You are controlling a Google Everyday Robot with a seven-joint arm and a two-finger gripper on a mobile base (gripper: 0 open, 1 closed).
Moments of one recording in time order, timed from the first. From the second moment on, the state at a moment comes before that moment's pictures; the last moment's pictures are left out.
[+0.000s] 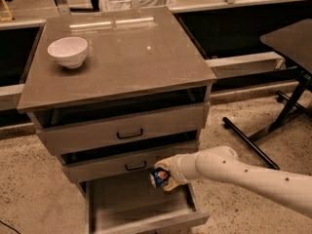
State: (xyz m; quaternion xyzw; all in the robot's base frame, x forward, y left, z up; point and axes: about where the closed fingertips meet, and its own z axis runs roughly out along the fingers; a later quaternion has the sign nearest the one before) arm 0.507 -0.025 0.497 -0.81 0.46 0.03 0.35
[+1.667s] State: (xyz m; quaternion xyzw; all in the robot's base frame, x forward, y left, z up) arm 0.564 -0.093 0.766 -0.81 0.35 -0.03 0.46
